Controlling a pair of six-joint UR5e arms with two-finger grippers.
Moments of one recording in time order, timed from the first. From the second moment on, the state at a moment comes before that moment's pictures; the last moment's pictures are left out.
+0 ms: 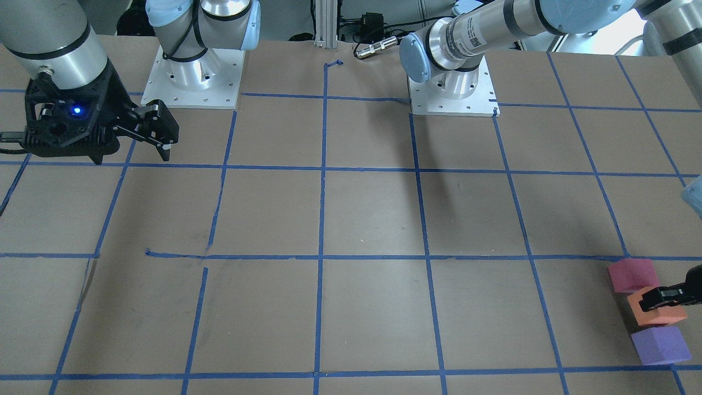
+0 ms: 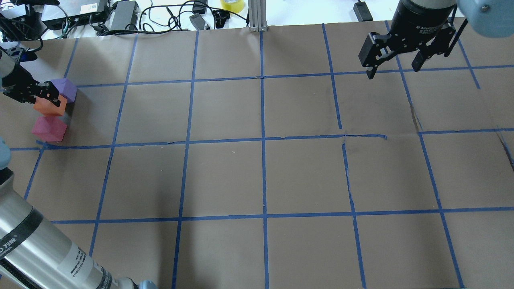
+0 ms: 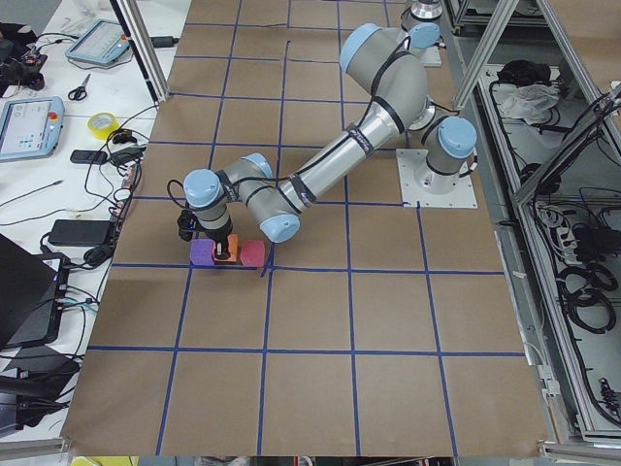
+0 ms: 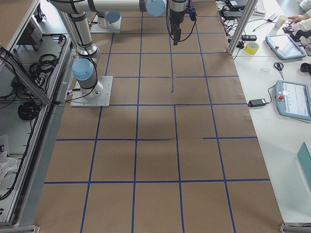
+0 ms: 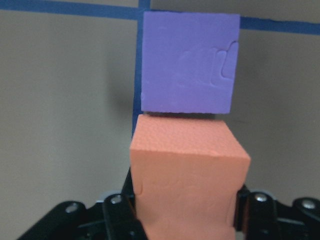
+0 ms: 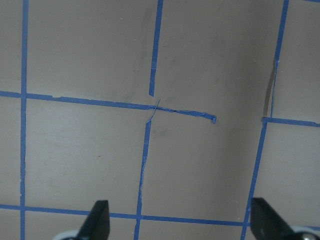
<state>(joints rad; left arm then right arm) -0.96 -2.28 -1.29 -1.13 1.56 0.54 1.54 -1.49 1.46 -1.53 -1.61 -0.15</state>
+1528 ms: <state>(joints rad) -0.96 -2.29 -1.33 -1.05 1.53 0.58 1.54 -1.49 1.46 -1.53 -1.61 -0.15</state>
